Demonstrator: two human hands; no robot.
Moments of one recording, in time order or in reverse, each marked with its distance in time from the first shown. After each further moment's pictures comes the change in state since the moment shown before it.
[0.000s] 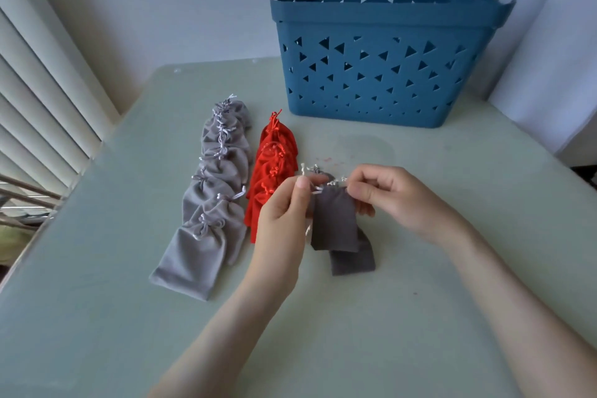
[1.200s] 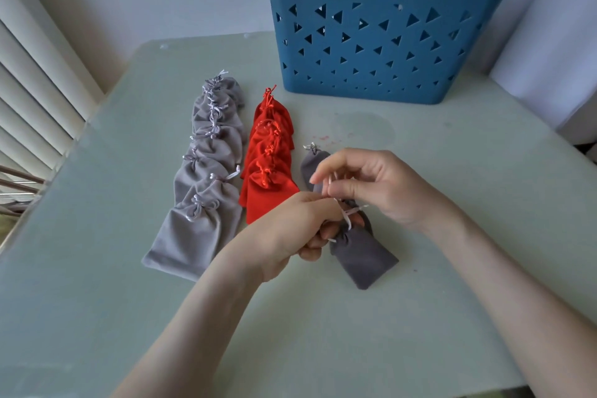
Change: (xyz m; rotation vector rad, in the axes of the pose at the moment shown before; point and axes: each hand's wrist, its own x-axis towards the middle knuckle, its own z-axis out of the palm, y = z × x) left_hand -0.002 0.015 -0.012 0.257 -0.605 -0.450; right_hand -0.004 -0.004 0.022 0.089 -0.075 -0.124
